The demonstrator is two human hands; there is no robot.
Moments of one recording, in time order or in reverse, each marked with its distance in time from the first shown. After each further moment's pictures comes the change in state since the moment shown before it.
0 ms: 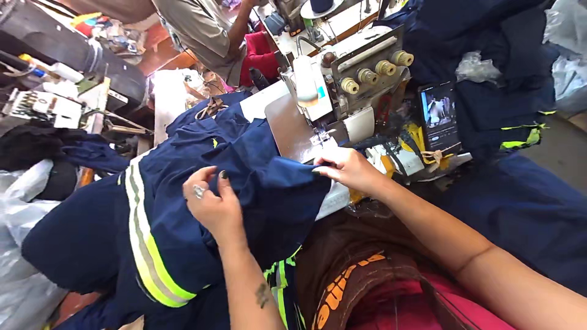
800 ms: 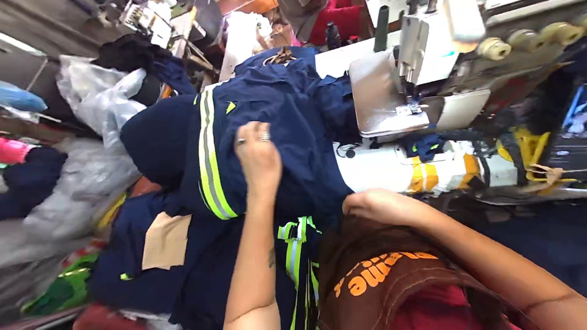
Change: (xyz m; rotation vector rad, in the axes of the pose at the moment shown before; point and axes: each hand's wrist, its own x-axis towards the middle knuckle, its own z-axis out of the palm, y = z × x) left_hand -0.014 -0.043 -0.050 0.369 -0.354 -0.001; right_hand -0.035 -0.028 0.085 0.093 -0.870 -0.106
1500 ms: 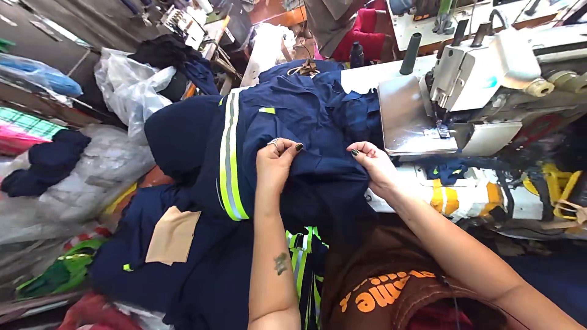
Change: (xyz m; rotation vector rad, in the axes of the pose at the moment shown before) left_hand -0.005 -0.014 -0.019 -0.862 0.048 -0.236; right_hand 0.095 0.002 -0.029 1.059 0.764 0.202
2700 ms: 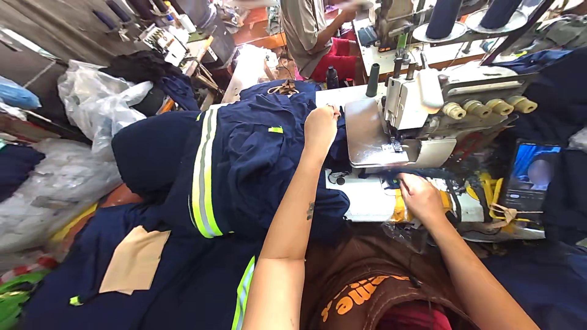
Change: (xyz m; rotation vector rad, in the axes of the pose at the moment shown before) left_hand 0.113 0.075 0.153 0.457 -0.214 0.105; right_hand -0.067 0.010 -0.178 -1.539 0.377 -0.432
